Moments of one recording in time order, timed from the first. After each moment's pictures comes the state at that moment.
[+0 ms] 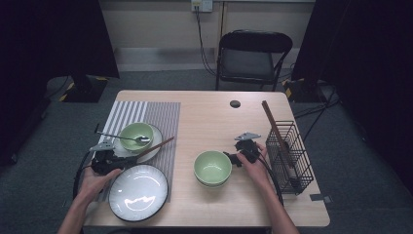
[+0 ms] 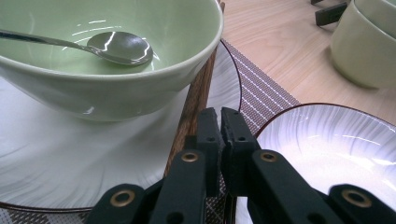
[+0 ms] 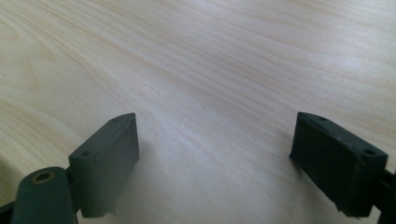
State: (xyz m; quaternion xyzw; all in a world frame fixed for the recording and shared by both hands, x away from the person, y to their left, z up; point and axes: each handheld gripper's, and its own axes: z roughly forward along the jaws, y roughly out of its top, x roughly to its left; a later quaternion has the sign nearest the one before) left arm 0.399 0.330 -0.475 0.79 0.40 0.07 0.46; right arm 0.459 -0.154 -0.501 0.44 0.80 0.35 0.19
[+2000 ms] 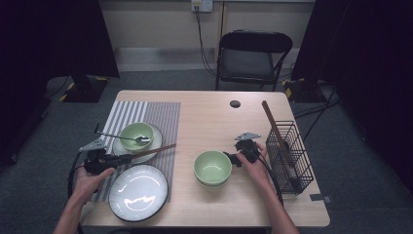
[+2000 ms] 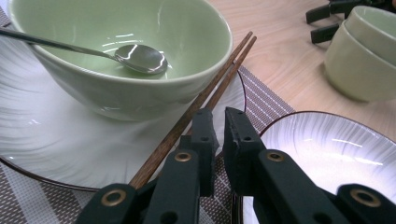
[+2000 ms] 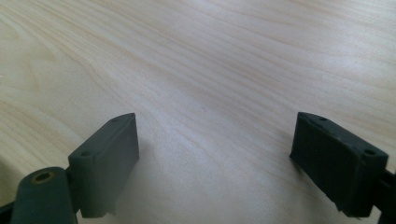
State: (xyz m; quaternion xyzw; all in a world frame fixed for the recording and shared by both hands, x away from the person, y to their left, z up) left arm 0.394 0.347 -0.469 0.78 0.40 0.08 0.48; right arm 0.460 -0.154 -0.501 0.44 0.80 0.35 0.19
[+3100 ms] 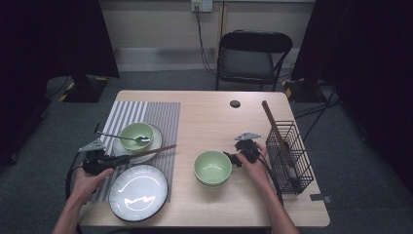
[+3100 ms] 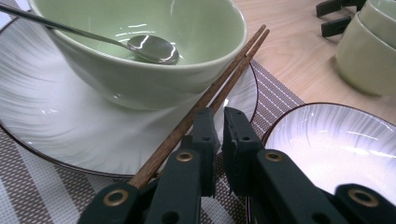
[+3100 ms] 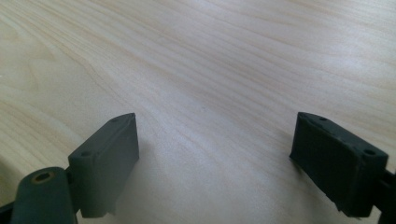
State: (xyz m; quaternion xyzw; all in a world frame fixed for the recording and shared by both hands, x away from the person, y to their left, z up) left arm 0.394 0.353 -0.473 0.78 0.41 0.08 0.47; right arm 0.460 -0.154 -0.501 0.44 0.80 0.35 0.19
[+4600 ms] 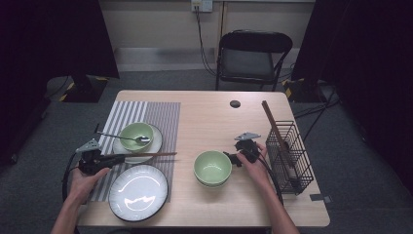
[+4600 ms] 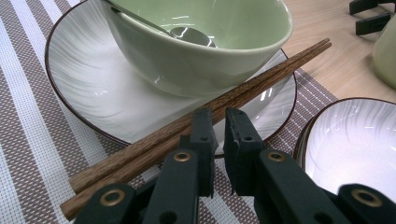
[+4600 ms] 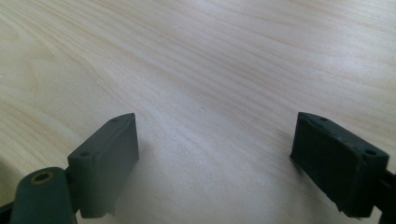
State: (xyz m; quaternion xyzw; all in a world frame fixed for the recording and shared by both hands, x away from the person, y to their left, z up) left arm 0.396 0.368 -0.479 0.77 0.43 0.12 0.45; right arm 0.460 -0.154 -0.501 0.44 0.81 0.35 0.19
